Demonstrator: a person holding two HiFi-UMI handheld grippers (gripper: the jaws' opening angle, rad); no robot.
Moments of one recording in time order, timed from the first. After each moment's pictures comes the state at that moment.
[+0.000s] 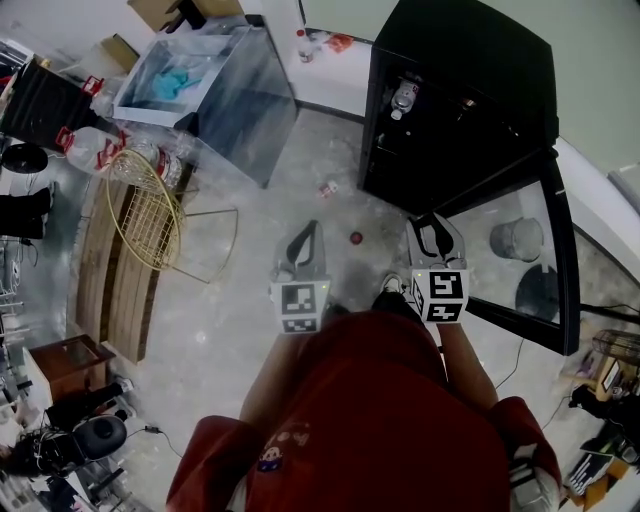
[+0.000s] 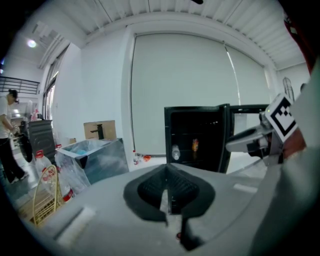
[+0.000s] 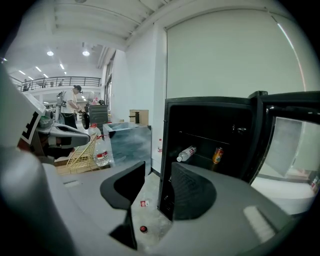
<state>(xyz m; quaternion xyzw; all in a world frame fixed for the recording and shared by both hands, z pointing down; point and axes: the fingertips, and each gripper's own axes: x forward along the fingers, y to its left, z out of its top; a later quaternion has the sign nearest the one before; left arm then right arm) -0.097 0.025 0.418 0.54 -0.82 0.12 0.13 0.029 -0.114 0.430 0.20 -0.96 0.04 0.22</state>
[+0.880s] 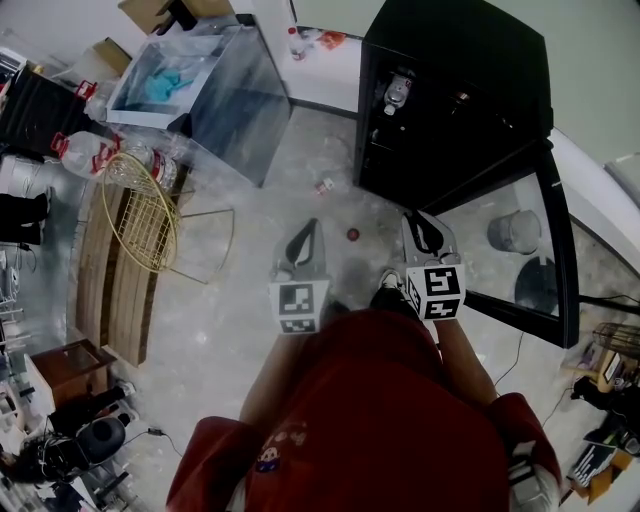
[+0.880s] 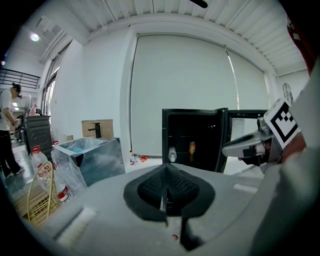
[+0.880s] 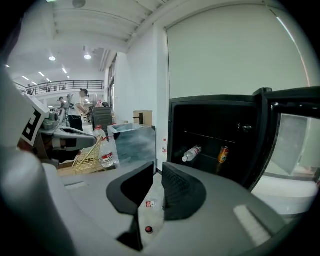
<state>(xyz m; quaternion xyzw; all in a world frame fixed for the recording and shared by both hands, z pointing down) -0.088 0.020 0.414 0.55 -0.82 0.11 0.14 0.024 -0.103 0.429 0.17 -0.96 0.05 0.21</state>
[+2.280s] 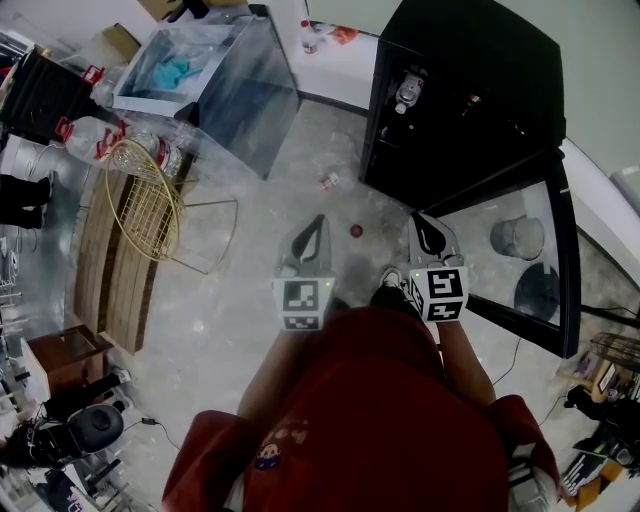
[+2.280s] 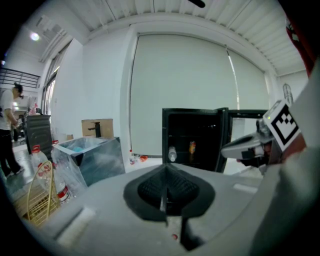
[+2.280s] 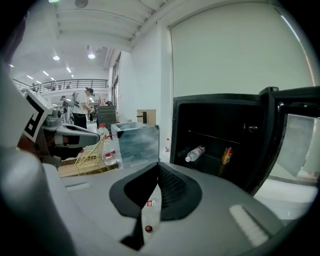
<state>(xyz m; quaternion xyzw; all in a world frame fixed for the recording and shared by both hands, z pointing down) -0.091 0.019 0.414 0.54 -0.82 0.09 0.14 0.017 -0.097 0.434 0.15 -0.96 0.04 0.22</state>
